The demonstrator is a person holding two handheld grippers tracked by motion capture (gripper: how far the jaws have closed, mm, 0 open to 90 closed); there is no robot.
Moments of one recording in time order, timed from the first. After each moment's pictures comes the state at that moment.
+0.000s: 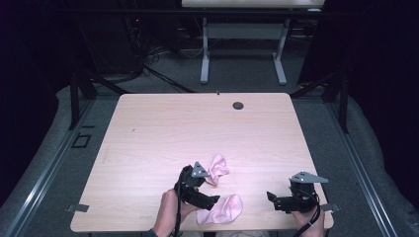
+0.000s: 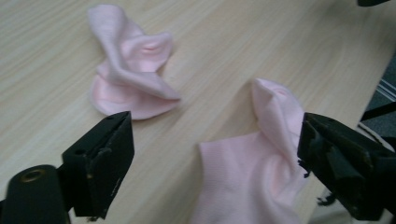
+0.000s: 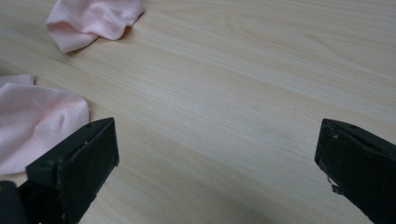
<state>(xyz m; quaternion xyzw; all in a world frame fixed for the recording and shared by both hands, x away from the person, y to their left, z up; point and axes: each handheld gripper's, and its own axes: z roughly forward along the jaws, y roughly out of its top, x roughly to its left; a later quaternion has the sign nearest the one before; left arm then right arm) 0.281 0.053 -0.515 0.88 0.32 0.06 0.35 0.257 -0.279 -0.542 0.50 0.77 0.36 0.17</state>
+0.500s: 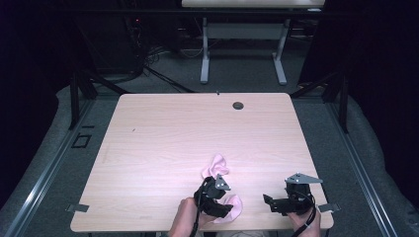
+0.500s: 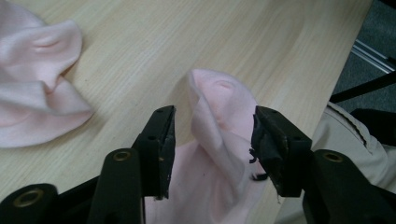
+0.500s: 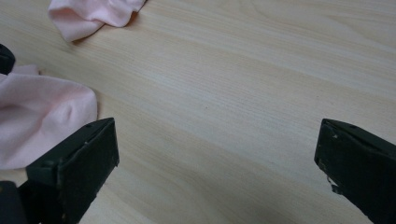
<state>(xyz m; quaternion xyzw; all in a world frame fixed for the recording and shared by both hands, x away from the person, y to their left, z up) 0.273 0.003 -0.537 0.91 0.27 0.03 0.30 0.256 -0.271 -0.550 0.51 0.77 0.35 0.15</state>
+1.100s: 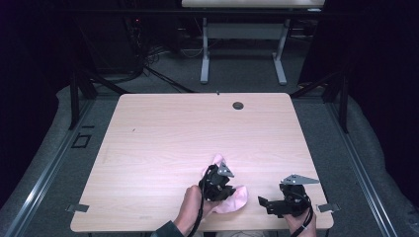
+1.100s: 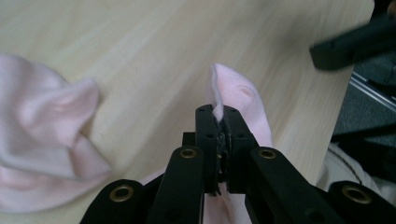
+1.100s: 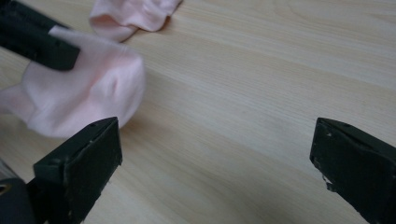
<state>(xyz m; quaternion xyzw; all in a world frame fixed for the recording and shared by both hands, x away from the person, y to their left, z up) 0.304 -0.004 -0.515 0.89 0.27 0.02 0.36 0.252 -0.259 -0.547 0.50 0.77 0.38 0.11</state>
